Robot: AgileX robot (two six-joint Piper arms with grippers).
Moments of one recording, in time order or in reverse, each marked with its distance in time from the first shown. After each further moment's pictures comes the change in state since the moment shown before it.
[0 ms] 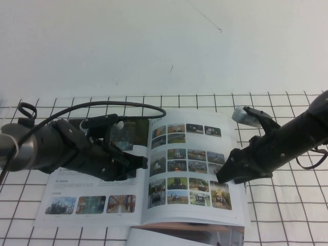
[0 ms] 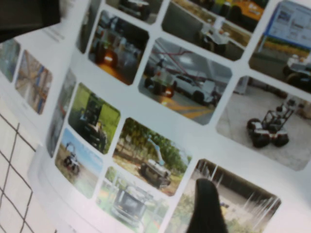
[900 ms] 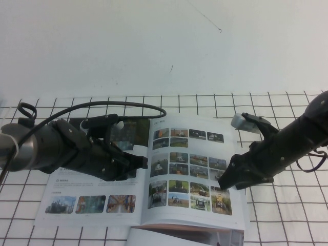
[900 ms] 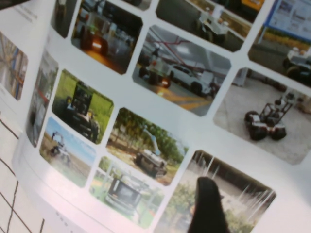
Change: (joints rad) right arm 0.000 0.039 -0.009 -0.069 0.013 0.050; left arm 0.000 0.000 0.000 -0.007 0.000 0.006
